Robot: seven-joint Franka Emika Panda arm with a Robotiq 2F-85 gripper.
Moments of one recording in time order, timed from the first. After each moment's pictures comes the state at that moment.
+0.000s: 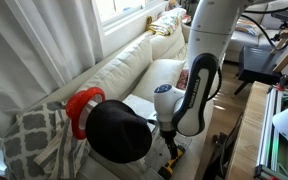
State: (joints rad) arm 0.16 0.94 0.33 -2.16 -0.04 2.89 -0.46
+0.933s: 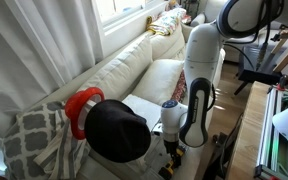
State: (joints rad) arm 0.09 1.23 0.34 -2.02 -0.24 3.04 -0.49
